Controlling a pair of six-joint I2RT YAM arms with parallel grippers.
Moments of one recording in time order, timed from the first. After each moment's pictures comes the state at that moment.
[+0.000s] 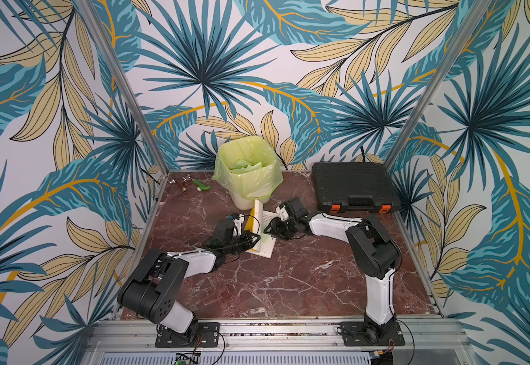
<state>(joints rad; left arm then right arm) -0.40 1.54 0.54 0.44 0.47 -0.85 0.56 2.05 1.30 -0.18 -0.45 0.82</state>
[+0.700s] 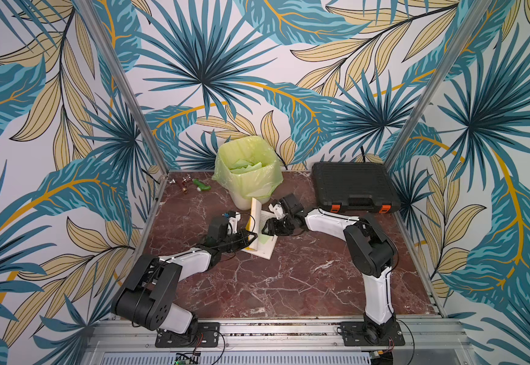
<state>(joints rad) -0.32 1.46 0.57 0.30 0.56 -0.79 0.58 2.08 1.42 -0.36 -0.38 0.40</state>
